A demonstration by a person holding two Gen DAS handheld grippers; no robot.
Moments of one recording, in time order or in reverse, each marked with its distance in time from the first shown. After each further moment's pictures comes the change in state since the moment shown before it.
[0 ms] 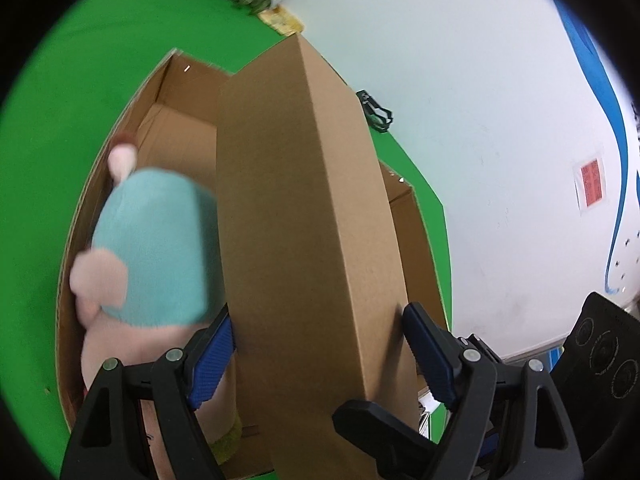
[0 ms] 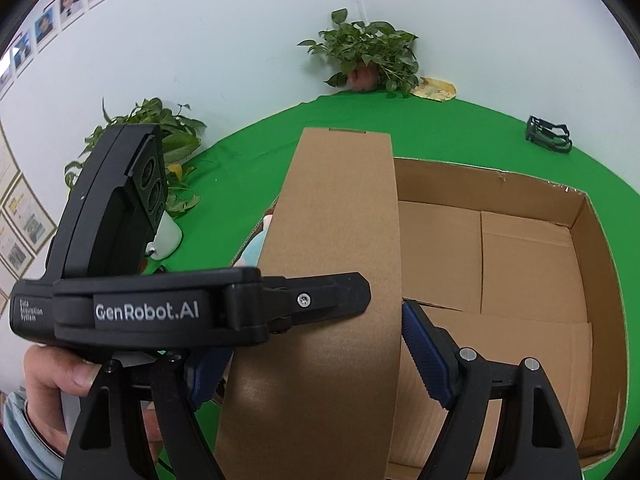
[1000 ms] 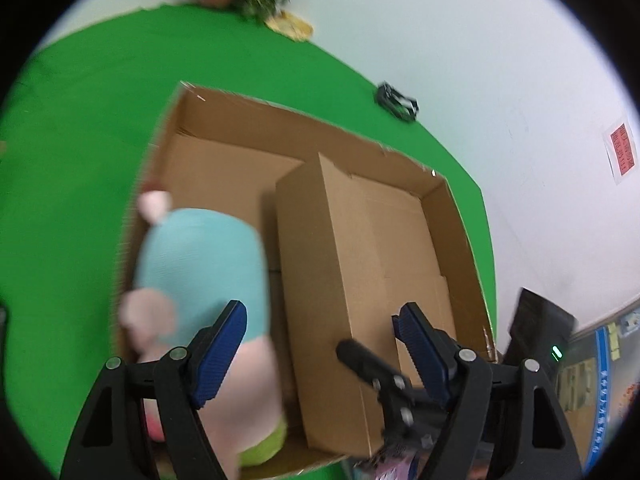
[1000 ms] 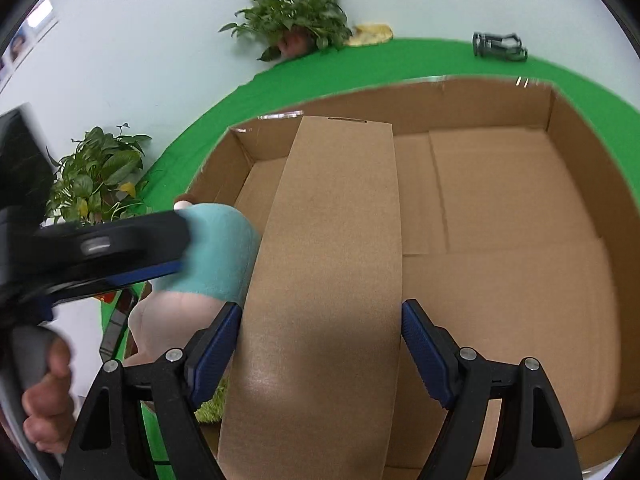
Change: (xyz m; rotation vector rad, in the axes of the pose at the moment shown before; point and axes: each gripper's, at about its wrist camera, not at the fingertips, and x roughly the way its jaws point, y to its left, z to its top) left arm -0.050 0.010 -0.026 0.093 0.001 0.198; right arm 0.039 -0.083 -0.035 0.264 0.100 -0.016
